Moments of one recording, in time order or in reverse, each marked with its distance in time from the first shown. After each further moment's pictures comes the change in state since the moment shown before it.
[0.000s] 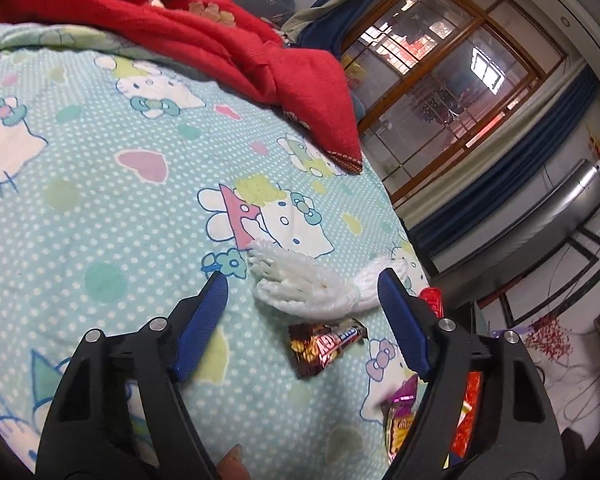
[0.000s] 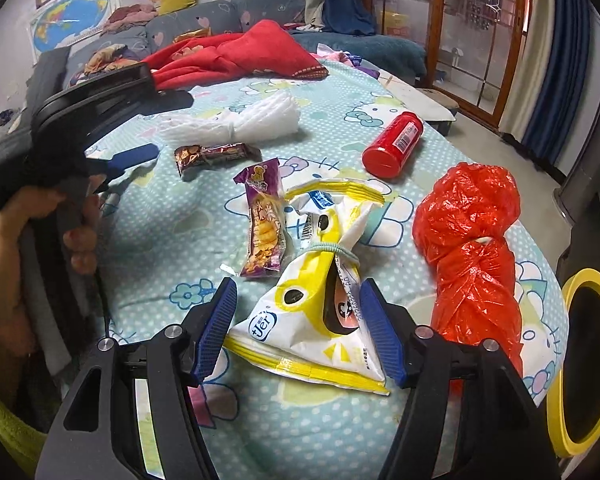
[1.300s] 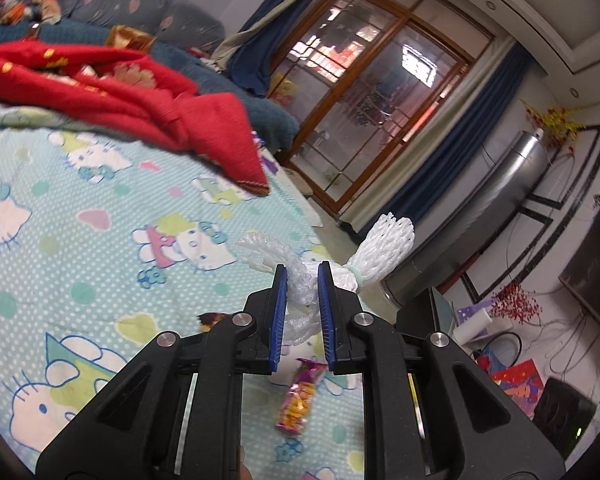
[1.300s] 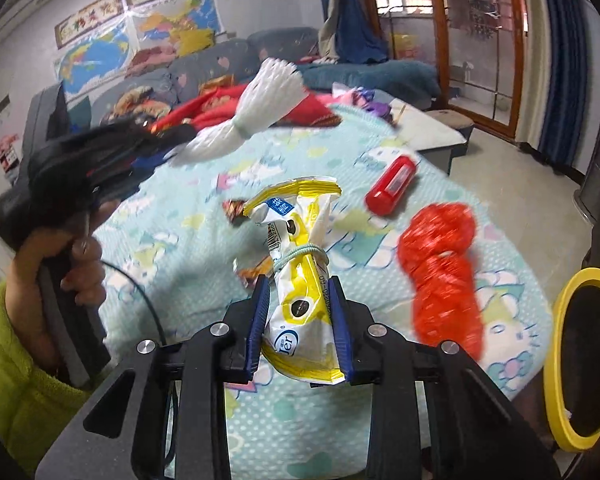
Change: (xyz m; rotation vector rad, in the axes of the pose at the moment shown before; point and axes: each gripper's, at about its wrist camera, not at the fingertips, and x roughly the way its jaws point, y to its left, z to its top) left arm -0.077 -0.069 -0.011 0.189 -0.075 -0.182; right arm -0.081 -0.025 0.007 0.072 -0.142 0.133
